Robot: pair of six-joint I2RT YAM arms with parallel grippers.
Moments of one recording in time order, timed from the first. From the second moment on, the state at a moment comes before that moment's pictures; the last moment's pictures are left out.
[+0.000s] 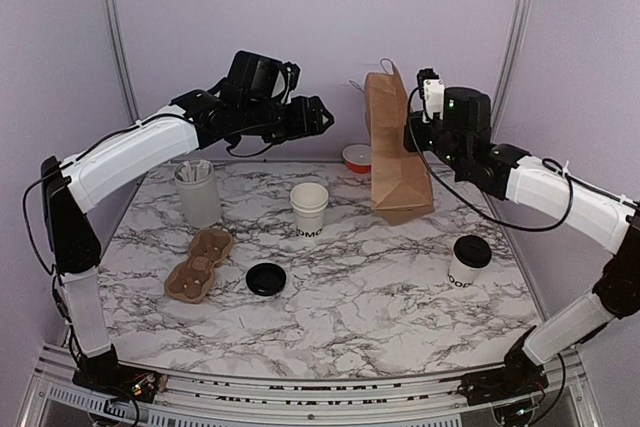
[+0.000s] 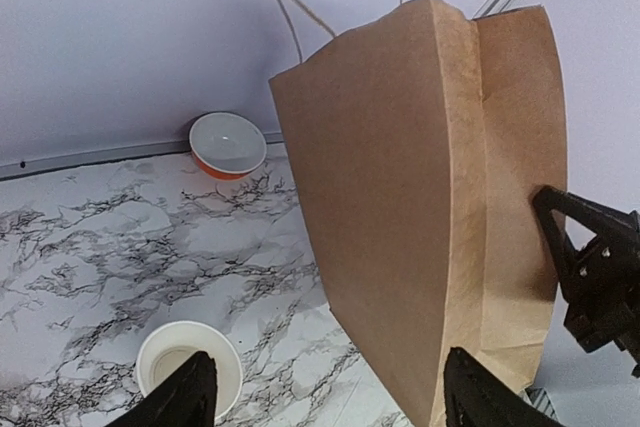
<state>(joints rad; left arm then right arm) -0.77 1.91 1.98 -0.49 -0.02 -0.54 0.58 1.44 1.28 -0.02 0.38 0.05</state>
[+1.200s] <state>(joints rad) -0.58 2.11 2.13 -0.36 0.17 -1.03 0.86 1.20 0.73 0.49 0.34 0.08</state>
